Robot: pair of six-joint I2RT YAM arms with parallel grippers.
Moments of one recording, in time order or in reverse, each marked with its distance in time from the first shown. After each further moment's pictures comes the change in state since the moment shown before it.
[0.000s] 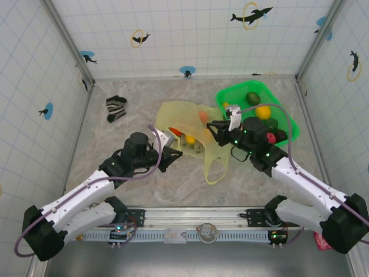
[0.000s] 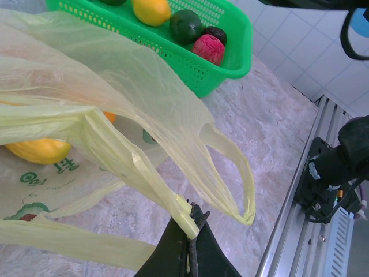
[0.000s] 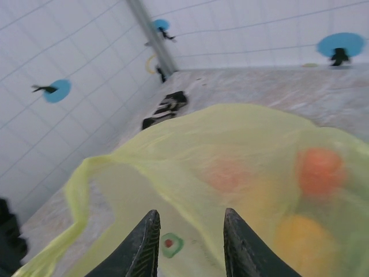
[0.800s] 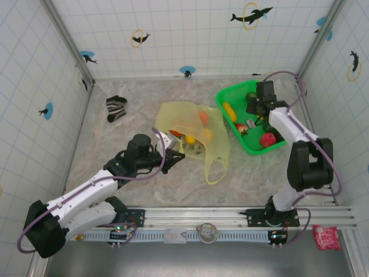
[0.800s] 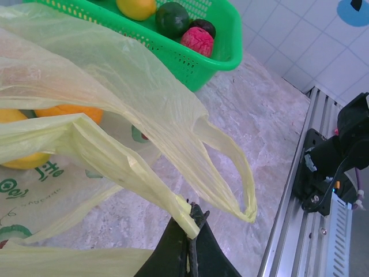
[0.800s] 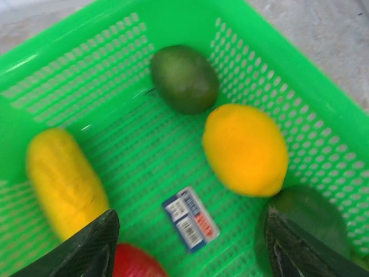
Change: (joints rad) left arm 0.000 0.040 -0.061 0.109 0.053 0.020; right arm -0.464 0.636 0.533 -0.485 0.405 -0.123
